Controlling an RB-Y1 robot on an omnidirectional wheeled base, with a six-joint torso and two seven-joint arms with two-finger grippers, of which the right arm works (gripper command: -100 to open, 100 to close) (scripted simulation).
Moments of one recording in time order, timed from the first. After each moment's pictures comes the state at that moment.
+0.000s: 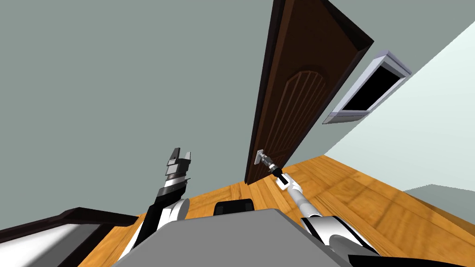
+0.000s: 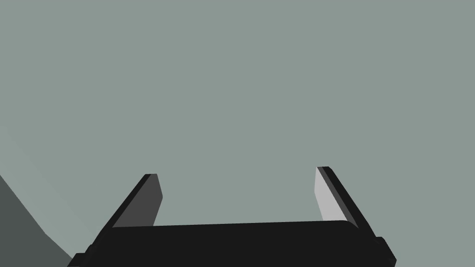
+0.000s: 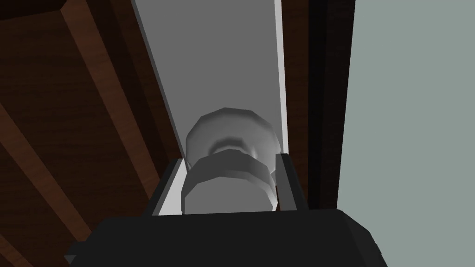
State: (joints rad) arm -0.13 -0.47 -0.05 -0.88 0.40 -0.72 0.70
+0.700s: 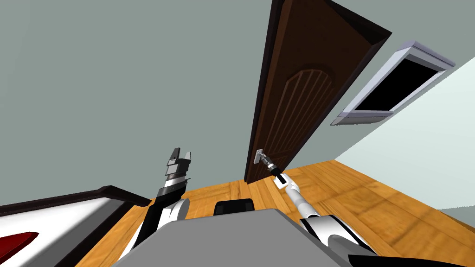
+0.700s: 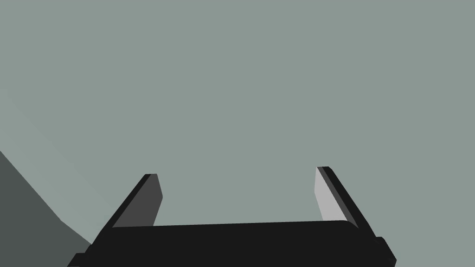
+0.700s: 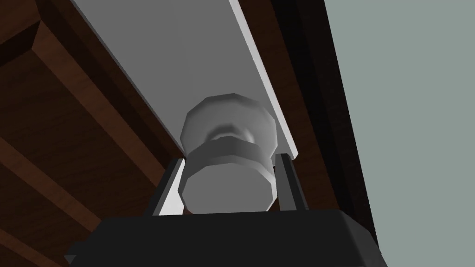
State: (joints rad) arm -0.13 -0.46 0.00 -0.90 0.26 -0.70 0.54
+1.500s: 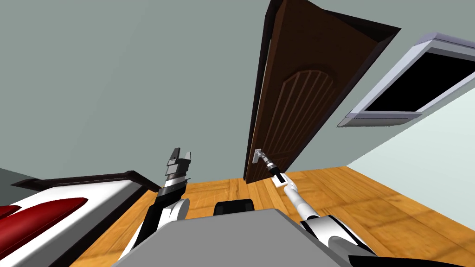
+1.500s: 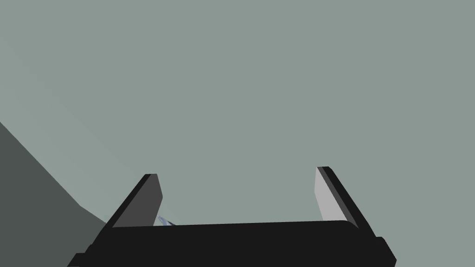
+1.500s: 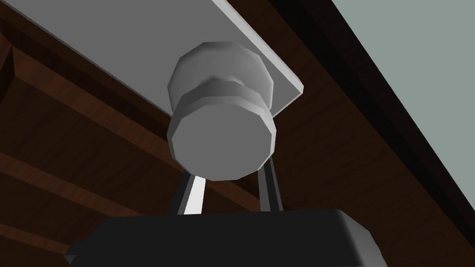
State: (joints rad) arm -0.12 -0.45 0.03 -0.95 0.06 -0.67 0.33
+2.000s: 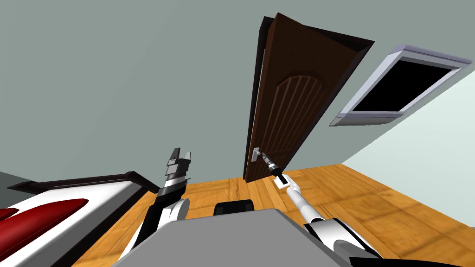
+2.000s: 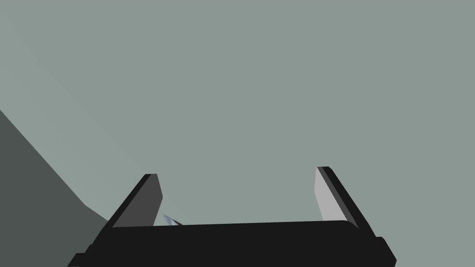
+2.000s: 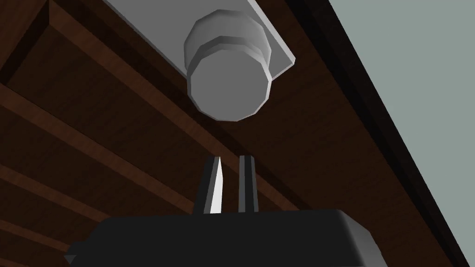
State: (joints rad) arm -0.10 -0.48 0.03 -0.96 0.08 -0.68 0.39
